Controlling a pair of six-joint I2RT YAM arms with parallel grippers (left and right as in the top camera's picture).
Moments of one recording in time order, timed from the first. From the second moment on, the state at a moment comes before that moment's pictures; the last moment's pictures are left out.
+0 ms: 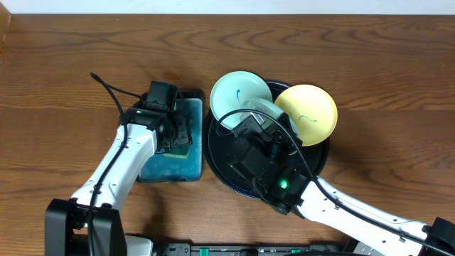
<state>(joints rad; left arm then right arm) -0.18 1.52 0.98 -0.78 0.02 -0.38 0.99 1.42 0.89 -0.32 1.14 -0.27</state>
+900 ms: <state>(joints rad) -0.18 1.52 0.98 -0.78 0.02 -0.38 0.99 1.42 0.90 -0.11 1.26 -0.55</state>
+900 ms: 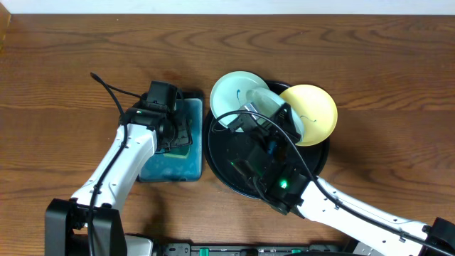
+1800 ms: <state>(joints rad) -0.18 1.52 0.98 -0.79 0.02 -0.38 0.90 1.42 0.90 -0.23 1.21 -0.20</state>
